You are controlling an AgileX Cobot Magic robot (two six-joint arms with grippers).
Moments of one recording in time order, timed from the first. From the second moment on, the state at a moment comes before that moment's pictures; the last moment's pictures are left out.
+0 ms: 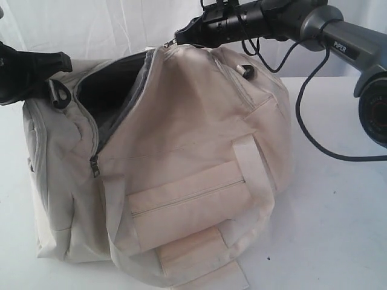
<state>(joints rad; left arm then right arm) -0.34 1.29 -1.02 0.18 0.54 -0.61 0.41 2.36 -2.21 1.03 0.67 -1.05</state>
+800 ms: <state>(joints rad) -0.34 1.29 -1.02 0.19 0.58 -0.60 0.37 2.27 -2.21 0.95 0.78 -0.96</state>
